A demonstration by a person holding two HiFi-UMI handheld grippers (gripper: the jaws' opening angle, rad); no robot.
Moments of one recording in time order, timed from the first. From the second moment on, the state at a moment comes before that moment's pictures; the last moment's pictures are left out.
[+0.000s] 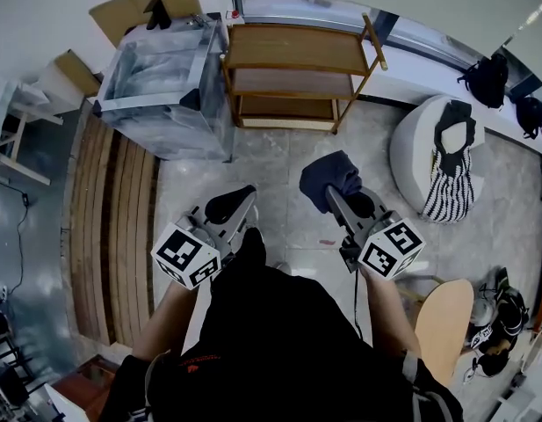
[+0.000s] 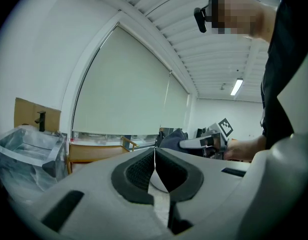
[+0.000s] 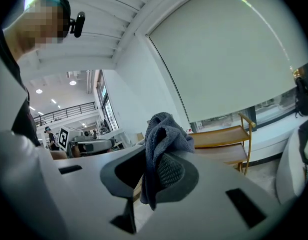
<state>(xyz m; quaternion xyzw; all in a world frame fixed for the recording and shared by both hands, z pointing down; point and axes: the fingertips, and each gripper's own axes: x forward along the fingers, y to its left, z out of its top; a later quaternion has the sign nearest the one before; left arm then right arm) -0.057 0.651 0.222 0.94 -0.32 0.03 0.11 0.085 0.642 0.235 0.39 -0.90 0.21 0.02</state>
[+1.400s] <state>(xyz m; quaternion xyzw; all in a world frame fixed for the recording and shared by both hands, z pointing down) -0.172 0.382 0.250 0.95 -0.28 0.06 0.12 -0.034 0.383 0.257 0.42 -0.87 0.24 0.05</state>
